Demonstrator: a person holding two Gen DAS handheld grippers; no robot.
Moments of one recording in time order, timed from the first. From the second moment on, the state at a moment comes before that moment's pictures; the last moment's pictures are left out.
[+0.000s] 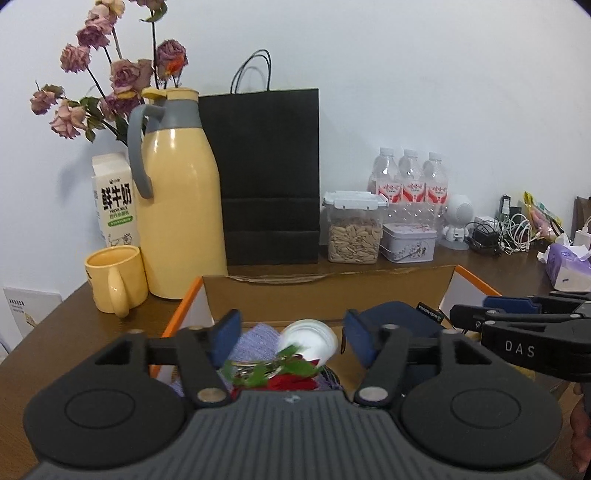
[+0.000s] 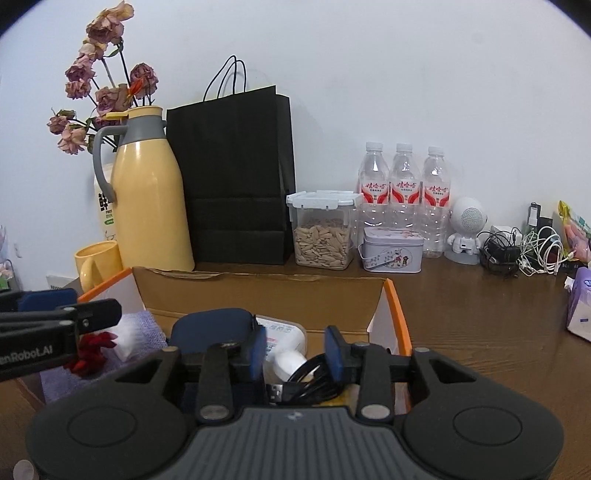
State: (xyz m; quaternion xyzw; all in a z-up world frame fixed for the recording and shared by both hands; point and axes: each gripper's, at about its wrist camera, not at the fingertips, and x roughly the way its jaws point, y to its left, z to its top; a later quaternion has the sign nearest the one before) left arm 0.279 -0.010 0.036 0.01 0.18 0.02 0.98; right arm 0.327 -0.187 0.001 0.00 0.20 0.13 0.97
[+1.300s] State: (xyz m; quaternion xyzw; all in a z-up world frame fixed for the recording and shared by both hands) left arm 0.215 -0.004 0.057 0.01 0.14 0.03 0.99; right arm 0.248 -0.185 0.019 -0.05 0.15 0.13 0.98
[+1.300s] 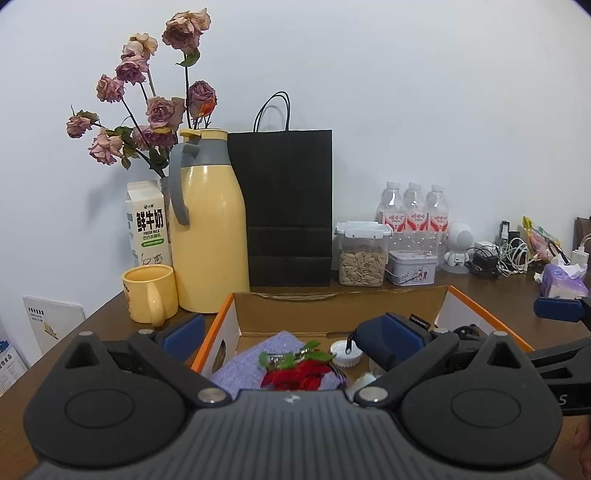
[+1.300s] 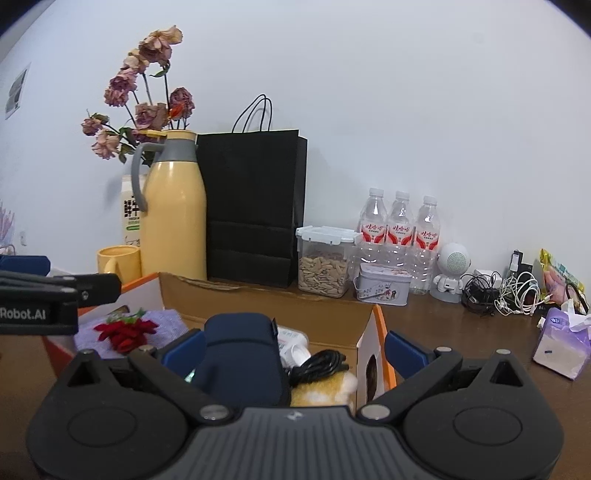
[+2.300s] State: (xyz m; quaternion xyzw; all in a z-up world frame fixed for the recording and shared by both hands) left arm 0.164 0.026 -0.008 0.03 0.31 0.06 0.95; right arm 0.203 -0.188 -0.027 -0.09 0.26 0.15 0.95
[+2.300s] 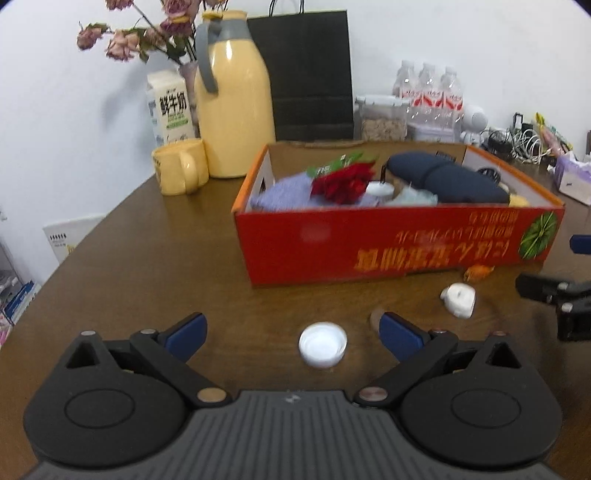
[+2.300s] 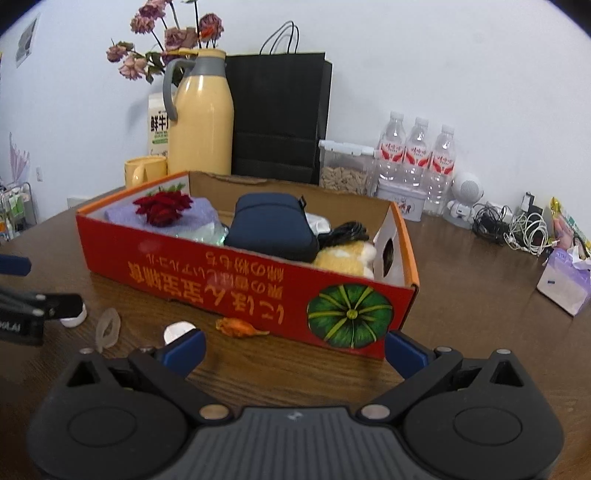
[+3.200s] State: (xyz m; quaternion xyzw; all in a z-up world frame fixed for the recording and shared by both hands) left arm 0.168 0.036 -0.019 -0.01 0.31 0.02 0.95; right arm 0.209 -0.188 -0.036 -0.07 0.27 0.13 0.95
